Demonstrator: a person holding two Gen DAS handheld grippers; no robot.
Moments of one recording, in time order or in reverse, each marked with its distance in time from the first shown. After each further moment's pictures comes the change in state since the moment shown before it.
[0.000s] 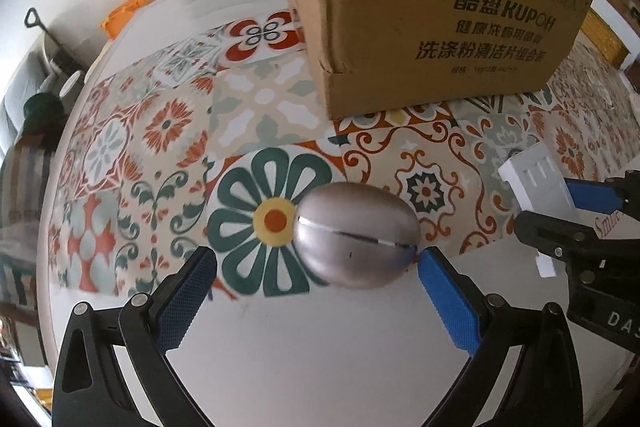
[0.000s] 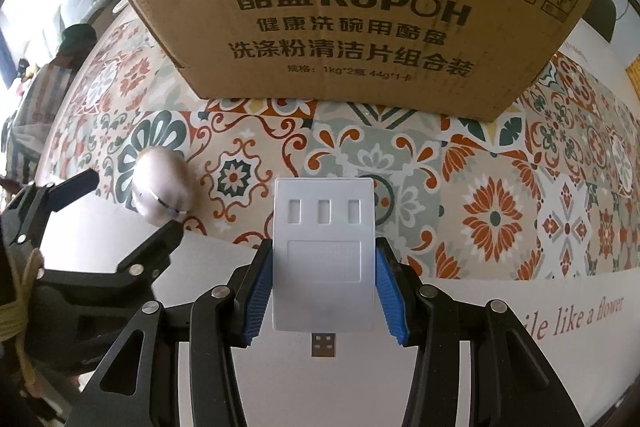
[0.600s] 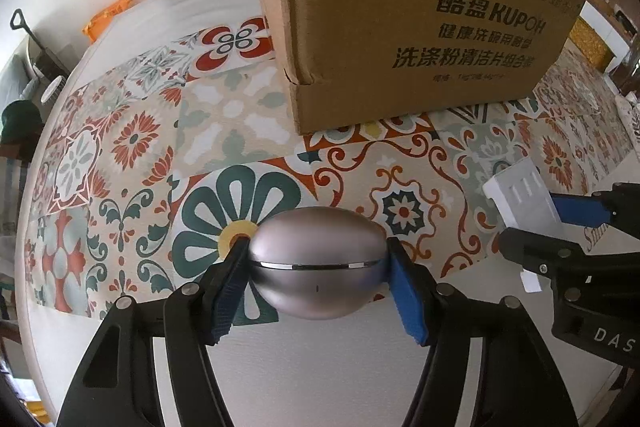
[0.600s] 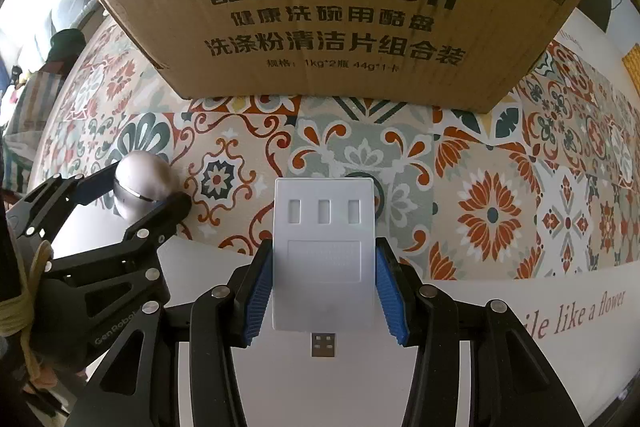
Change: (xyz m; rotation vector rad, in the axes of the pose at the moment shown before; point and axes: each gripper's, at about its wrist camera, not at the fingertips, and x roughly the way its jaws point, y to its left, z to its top) left arm 0.014 -0.005 0.008 -0.006 -0.030 -0.067; right arm 0.007 -0.015 0.012 0.028 0.021 -0.006
